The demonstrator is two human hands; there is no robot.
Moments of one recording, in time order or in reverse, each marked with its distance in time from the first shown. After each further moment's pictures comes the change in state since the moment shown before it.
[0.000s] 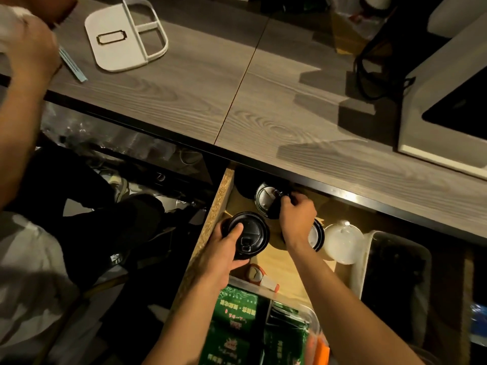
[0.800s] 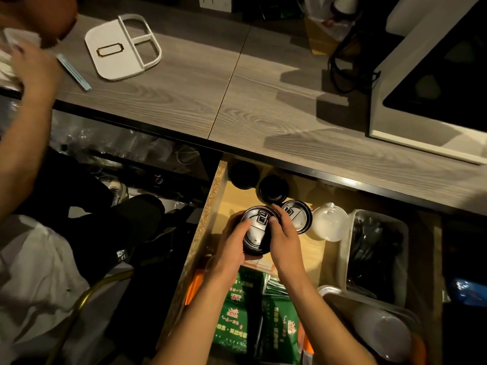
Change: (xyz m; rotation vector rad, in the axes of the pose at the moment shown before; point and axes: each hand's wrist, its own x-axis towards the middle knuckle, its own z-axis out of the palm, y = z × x) left_hand -0.053 -0.018 0.005 -0.036 -0.186 0.107; right_hand -0.106 0.015 -0.046 0.270 -0.266 0.023
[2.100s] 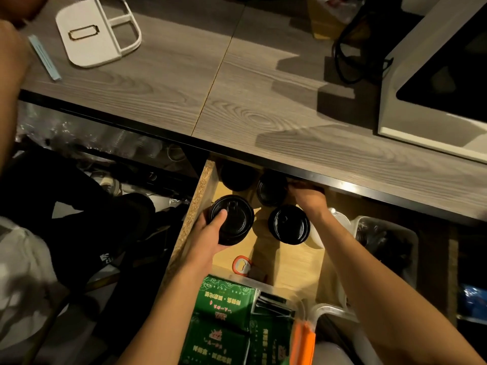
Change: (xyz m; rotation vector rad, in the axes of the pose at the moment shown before) left_hand 0.065 0.004 -0.013 0.057 0.194 0.017; right_hand 0.172 0.000 -0.058 -0.578 -0.084 0.150
